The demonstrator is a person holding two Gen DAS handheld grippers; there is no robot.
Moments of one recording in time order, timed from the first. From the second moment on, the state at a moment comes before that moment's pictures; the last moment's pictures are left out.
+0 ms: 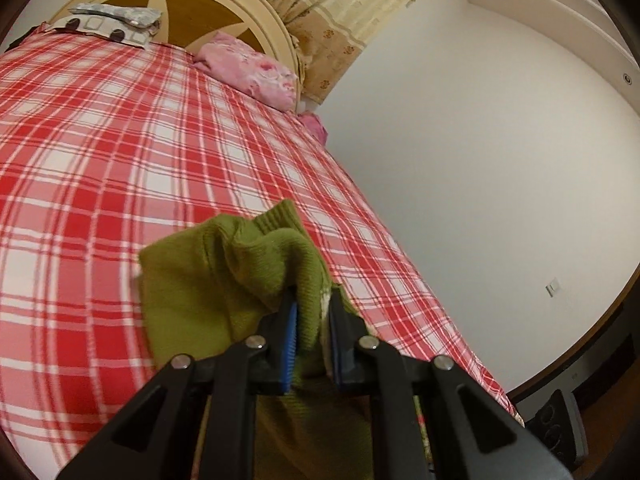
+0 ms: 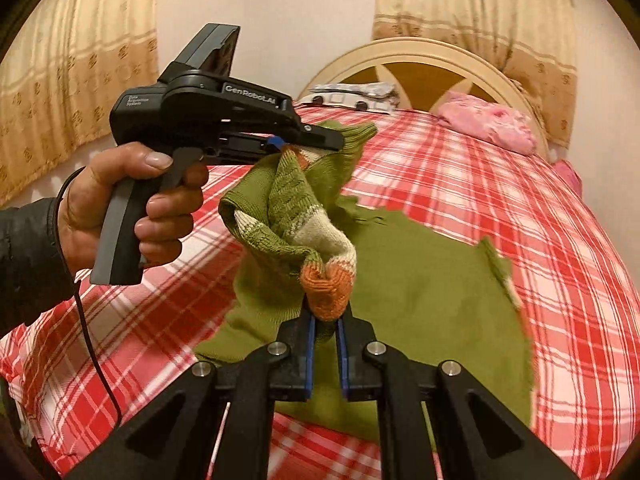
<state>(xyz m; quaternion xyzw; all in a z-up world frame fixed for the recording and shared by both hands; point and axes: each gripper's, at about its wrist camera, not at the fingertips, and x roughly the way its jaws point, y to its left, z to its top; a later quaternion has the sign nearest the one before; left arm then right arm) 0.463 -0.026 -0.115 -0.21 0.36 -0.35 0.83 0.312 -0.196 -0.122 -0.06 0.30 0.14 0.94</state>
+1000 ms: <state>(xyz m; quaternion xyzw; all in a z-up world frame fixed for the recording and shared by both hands) 0.427 -0.155 -0.108 -0.05 0.36 -0.38 0.85 0.289 -0.337 -0.174 0.07 0.38 0.09 0.92</state>
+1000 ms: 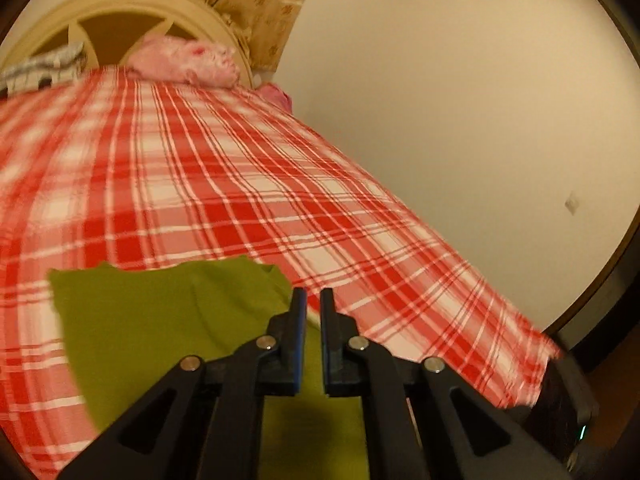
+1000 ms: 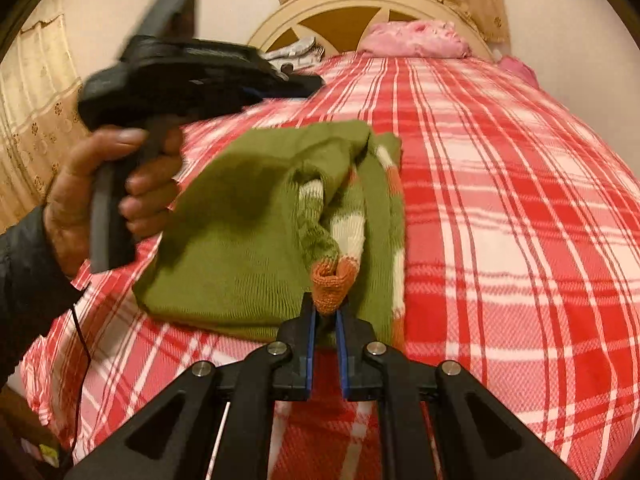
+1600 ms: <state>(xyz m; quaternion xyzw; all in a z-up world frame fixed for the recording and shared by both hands) 0.343 -0.100 -0.159 0.03 0.34 -0.29 0.89 0.373 -0.352 -0.127 0.14 0.37 0.15 0.91</state>
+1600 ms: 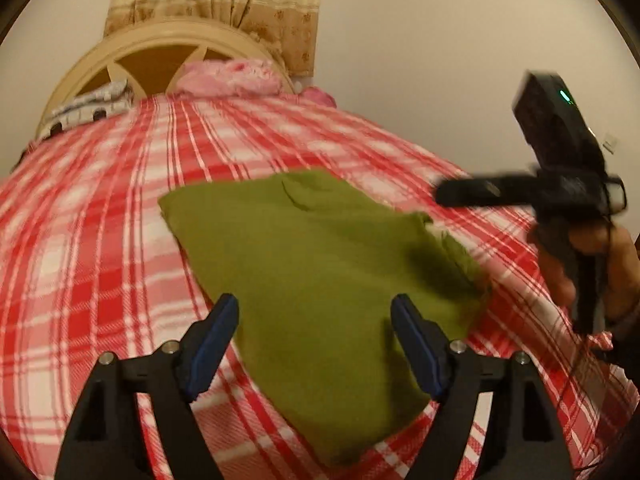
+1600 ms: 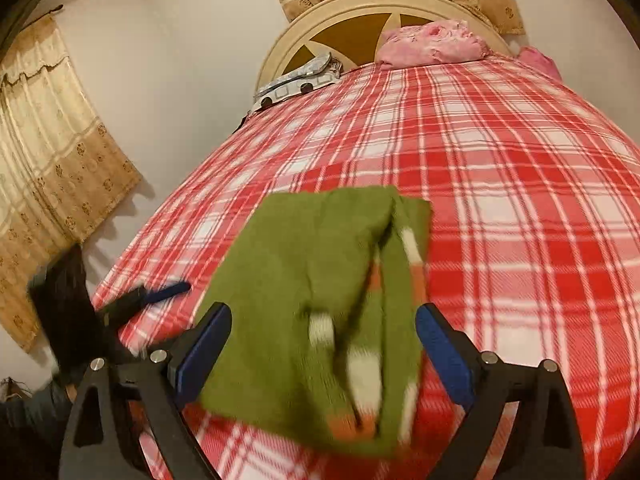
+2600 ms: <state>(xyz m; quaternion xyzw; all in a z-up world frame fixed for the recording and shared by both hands) 0.357 -0.104 -0.199 -0.01 0.43 -0.29 0.85 0.419 -0.352 -0.171 0.08 0.43 0.06 0.90</state>
